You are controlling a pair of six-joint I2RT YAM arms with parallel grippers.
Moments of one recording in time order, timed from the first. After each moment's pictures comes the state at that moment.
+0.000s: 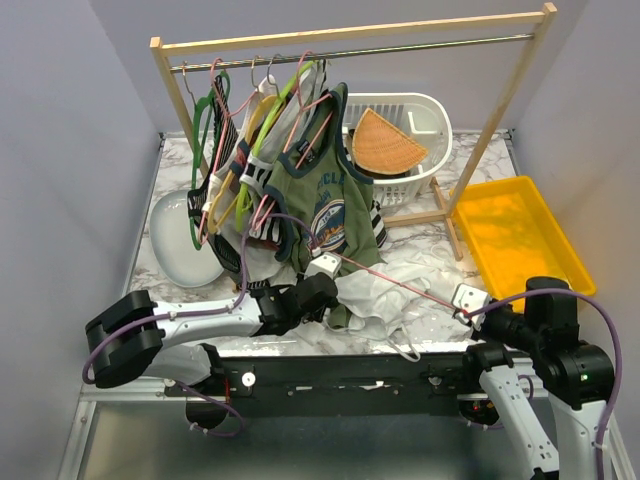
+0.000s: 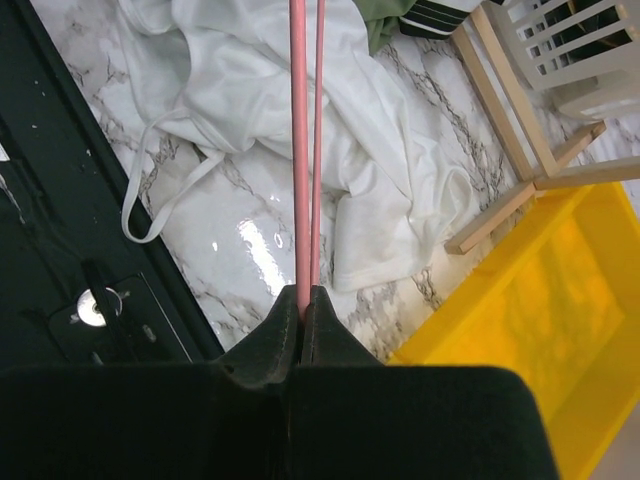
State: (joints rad) left arm -1.14 1.26 0.61 -0.21 -0.40 -0.53; right arm 0.13 0.35 0.93 -1.34 -0.52 -0.94
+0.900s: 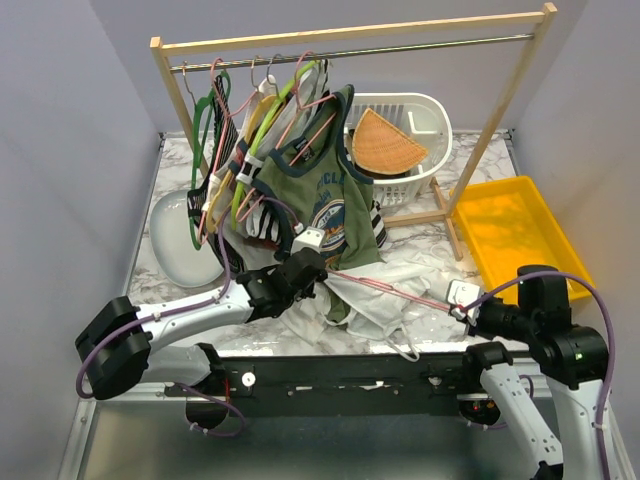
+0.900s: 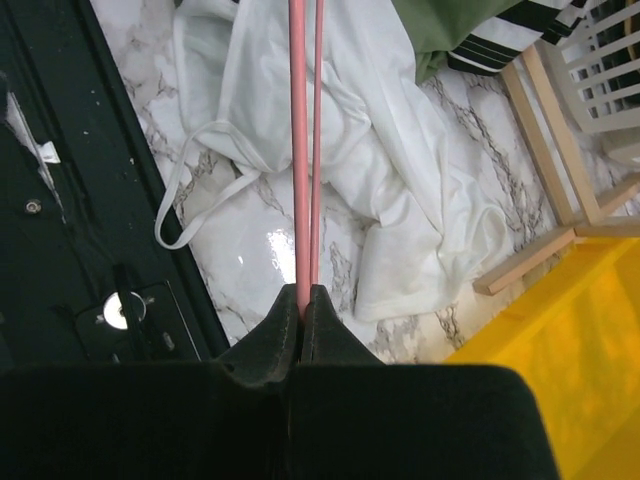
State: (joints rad) left arm -1.00 1.22 0.68 -0.25 -0.44 -0.50; right arm 0.15 0.43 0.93 -1.34 -0.59 -0.99
